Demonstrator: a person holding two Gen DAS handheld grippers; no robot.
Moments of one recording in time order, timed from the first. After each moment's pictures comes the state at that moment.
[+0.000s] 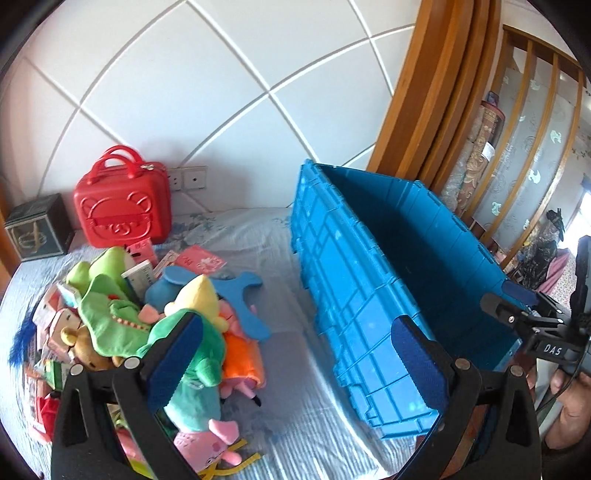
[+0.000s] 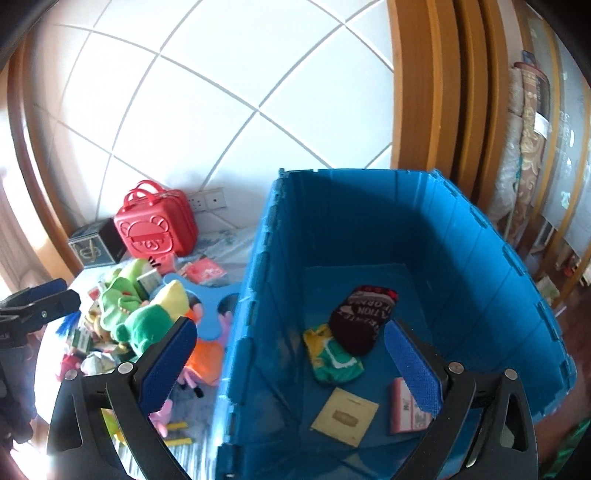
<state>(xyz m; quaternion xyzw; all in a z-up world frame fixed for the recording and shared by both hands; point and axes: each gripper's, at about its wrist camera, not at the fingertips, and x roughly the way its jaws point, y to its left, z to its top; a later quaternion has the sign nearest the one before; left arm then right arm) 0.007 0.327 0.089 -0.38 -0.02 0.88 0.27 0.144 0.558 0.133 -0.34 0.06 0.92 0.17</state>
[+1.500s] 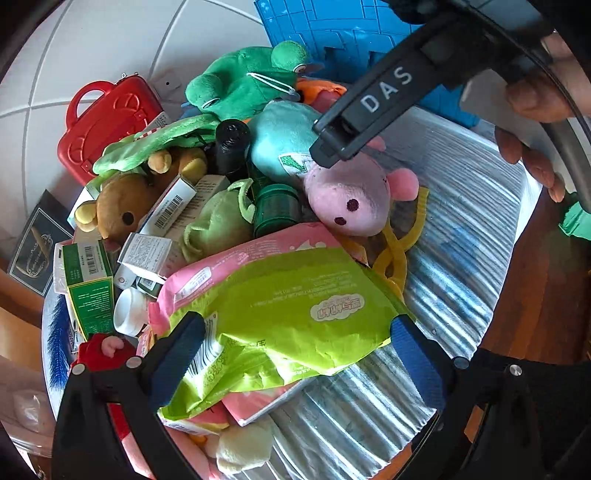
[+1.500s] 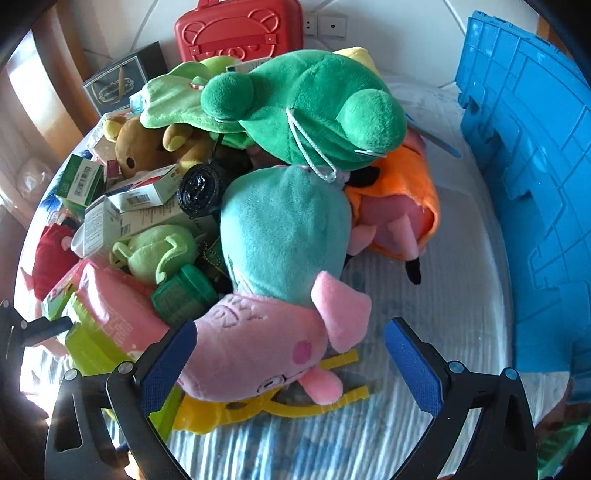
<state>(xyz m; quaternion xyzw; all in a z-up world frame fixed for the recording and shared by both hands) 0.082 0.159 -0.189 -0.40 0.30 0.79 0.34 0.008 0.305 -0.160 -0.54 0.05 0.83 0.12</state>
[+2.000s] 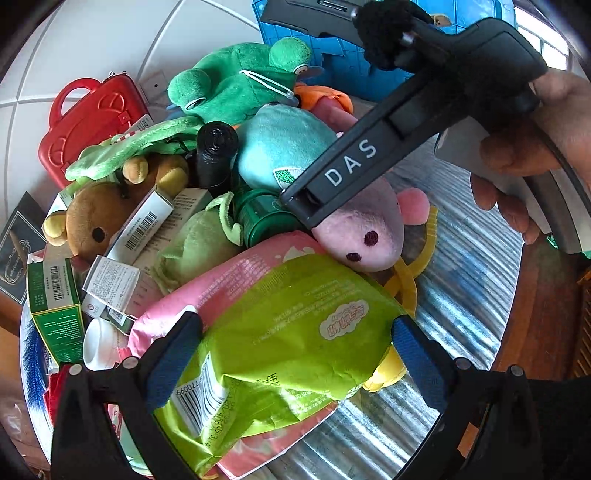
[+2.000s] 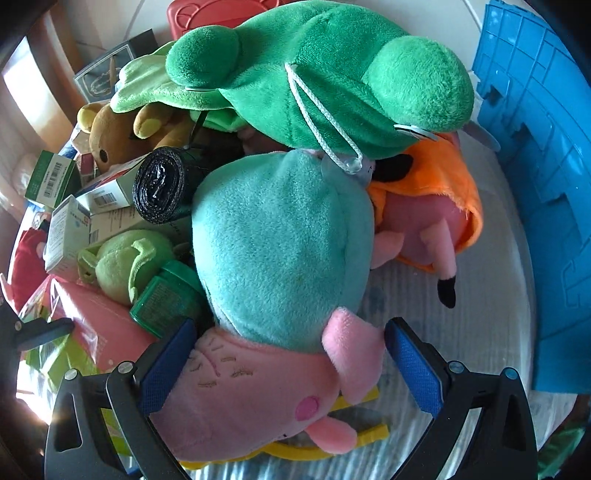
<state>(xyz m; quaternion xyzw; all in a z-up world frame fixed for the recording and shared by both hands) 0.054 0.170 -0.203 -0.40 0.27 0.79 0.37 -0.017 0.315 -0.193 -0.55 0.05 0.82 0.11</state>
